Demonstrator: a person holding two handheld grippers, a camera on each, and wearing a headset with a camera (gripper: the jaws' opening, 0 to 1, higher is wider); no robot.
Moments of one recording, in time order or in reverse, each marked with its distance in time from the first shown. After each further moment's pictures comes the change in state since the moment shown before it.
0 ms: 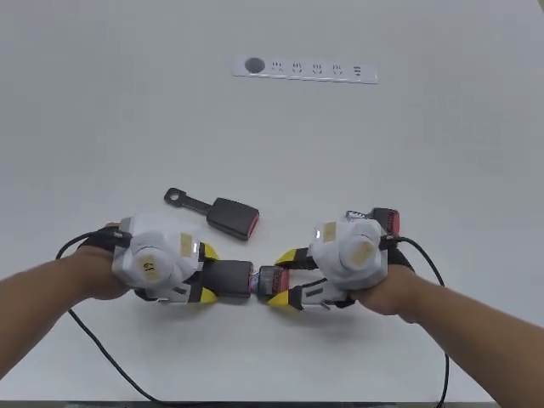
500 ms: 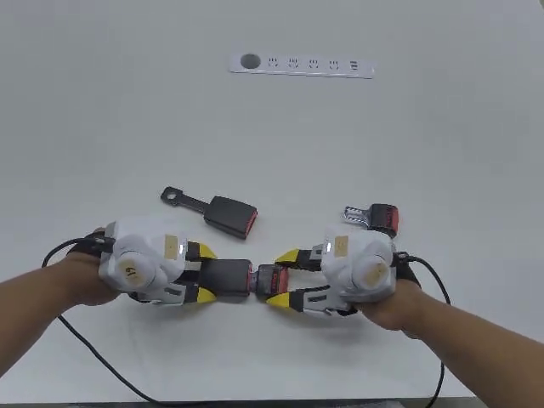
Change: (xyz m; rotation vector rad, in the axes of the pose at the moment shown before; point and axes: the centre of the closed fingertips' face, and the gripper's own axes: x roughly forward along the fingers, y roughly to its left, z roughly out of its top) left arm -0.001 0.000 0.002 -0.003 -0.066 0.002; right arm -0.002 -0.001 0.002 -0.027 -0.083 -0.065
